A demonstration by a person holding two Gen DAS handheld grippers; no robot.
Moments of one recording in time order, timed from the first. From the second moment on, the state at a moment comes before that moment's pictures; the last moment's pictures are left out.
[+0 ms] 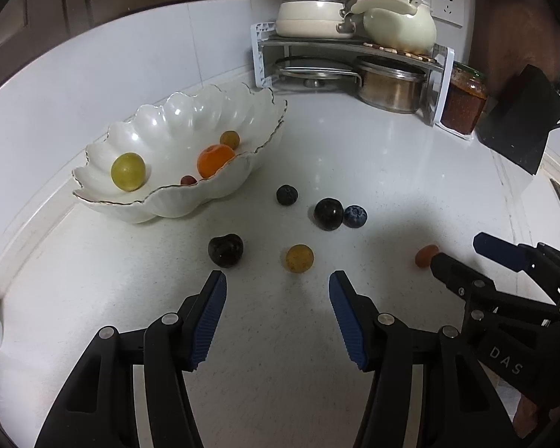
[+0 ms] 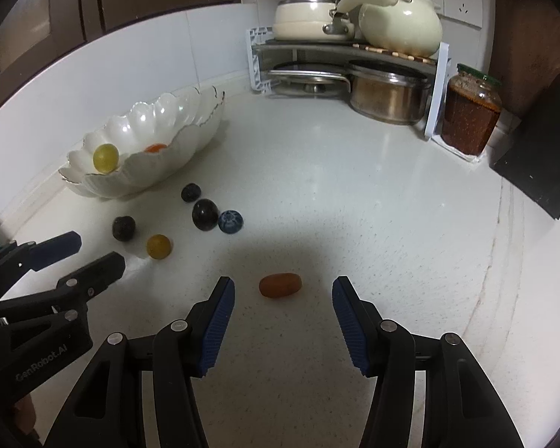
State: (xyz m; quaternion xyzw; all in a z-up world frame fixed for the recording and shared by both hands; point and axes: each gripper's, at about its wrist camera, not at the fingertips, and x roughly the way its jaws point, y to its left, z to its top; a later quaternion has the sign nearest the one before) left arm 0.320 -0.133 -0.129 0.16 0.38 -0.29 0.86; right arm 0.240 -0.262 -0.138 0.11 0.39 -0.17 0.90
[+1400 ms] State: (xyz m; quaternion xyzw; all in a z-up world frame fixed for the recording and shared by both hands) left arm 0.350 -0.171 -0.164 0.17 0.42 -0.29 0.84; right arm 0.264 -0.273 -0.164 0.11 0.42 -0.14 0.89
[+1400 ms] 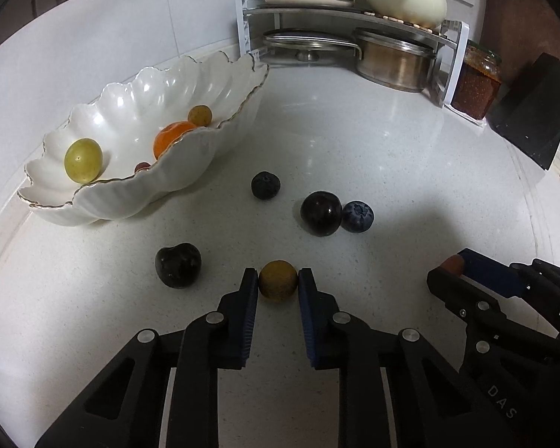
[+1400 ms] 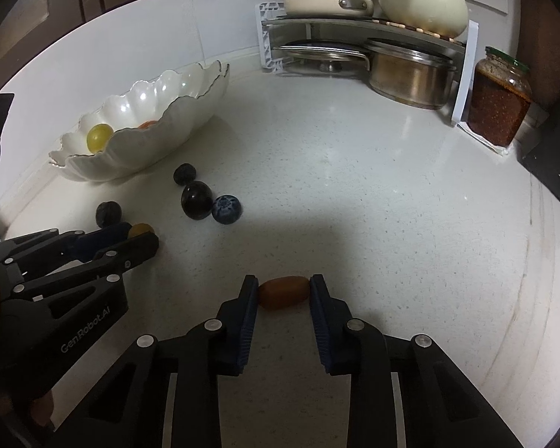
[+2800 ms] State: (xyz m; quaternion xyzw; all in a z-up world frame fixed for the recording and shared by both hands) left arm 0.307 -0.107 -0.064 0.07 0.35 -0.21 0.91; right arm 0.258 -0.247 -0.066 0.07 0.32 -0.05 0.94
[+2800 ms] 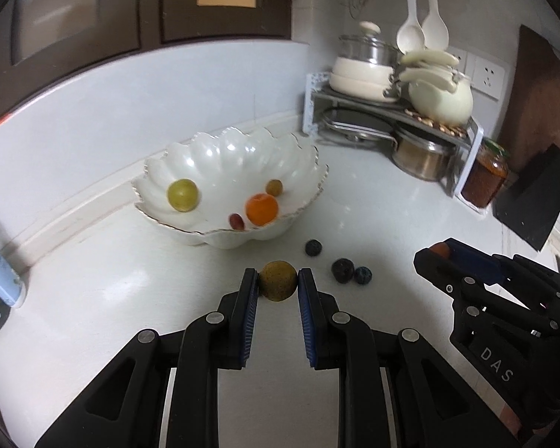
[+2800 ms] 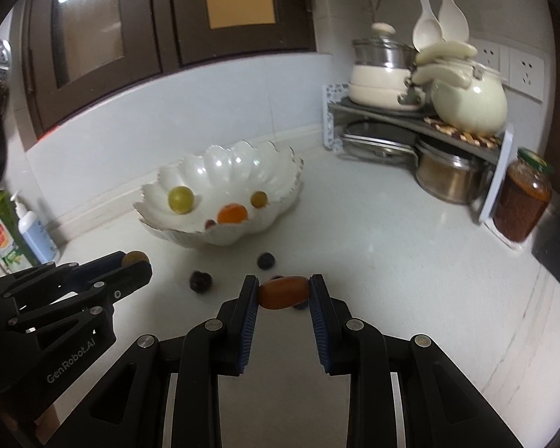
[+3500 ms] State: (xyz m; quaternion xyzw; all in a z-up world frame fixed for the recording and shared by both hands) left arm 0.307 -0.070 -0.012 0.04 0.29 -0.16 0.94; right arm 0.275 -0.218 -0.008 0.04 0.27 0.01 0.96
